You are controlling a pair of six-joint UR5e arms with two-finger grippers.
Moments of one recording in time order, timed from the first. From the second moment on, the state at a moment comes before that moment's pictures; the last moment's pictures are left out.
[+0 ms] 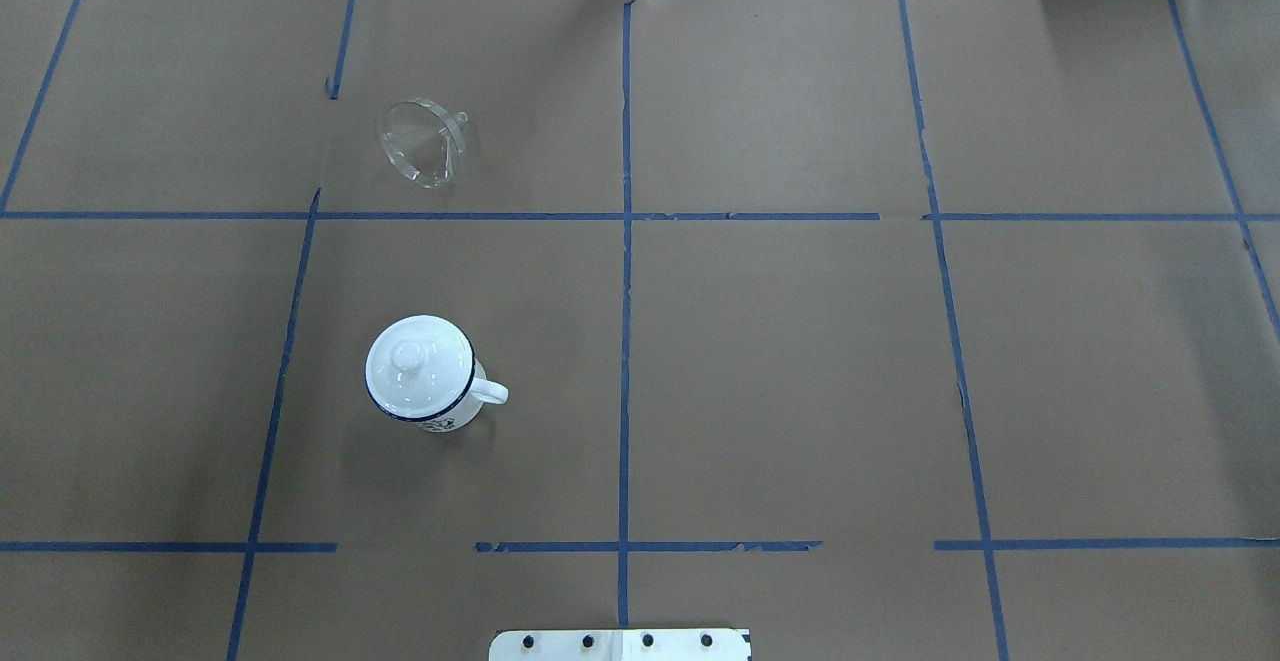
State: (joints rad) left arm -1.65 -1.52 -1.70 -1.46 -2.38 0.15; right arm 1.57 -1.68 1.66 -1.57 2.29 0.01
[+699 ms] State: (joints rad) left arm -1.66 -1.50 -1.69 -1.47 -2.37 0.15; right arm 1.57 -1.68 1.66 -1.57 2.29 0.01
